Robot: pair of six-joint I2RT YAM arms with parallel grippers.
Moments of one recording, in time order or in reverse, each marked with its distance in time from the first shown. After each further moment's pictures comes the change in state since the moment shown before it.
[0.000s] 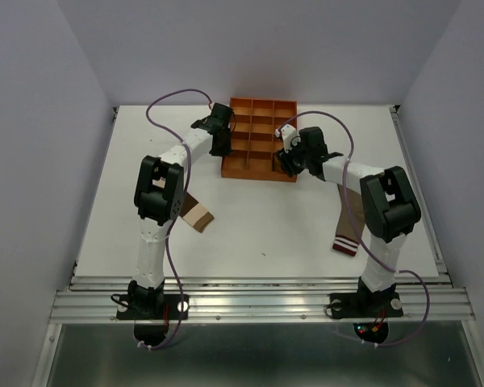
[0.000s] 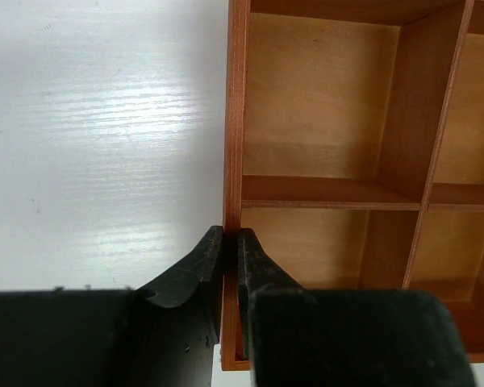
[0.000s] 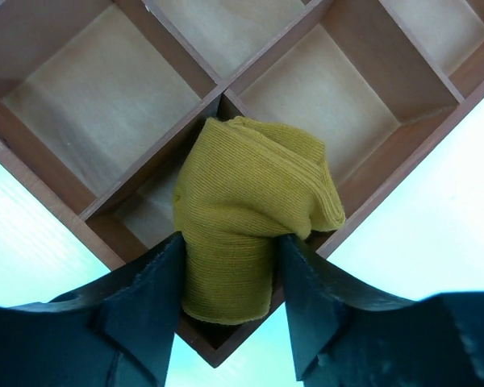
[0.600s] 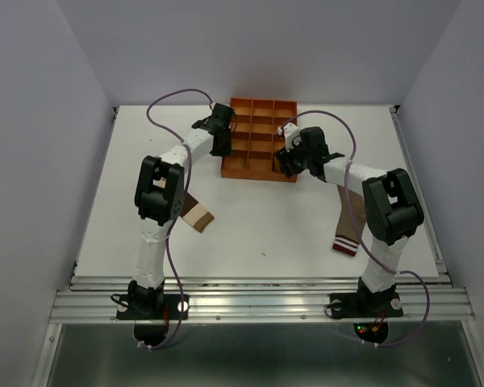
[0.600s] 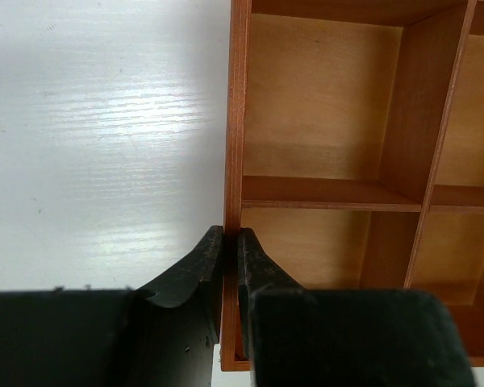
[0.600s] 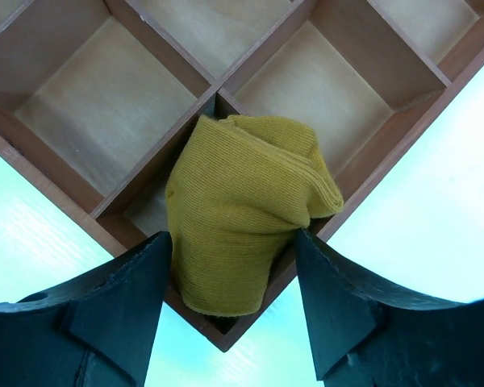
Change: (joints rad) left arm -0.006 0.000 0.000 0.000 -0.016 0.000; right arm 0.005 -0.034 -0.019 0.009 0.003 0.068
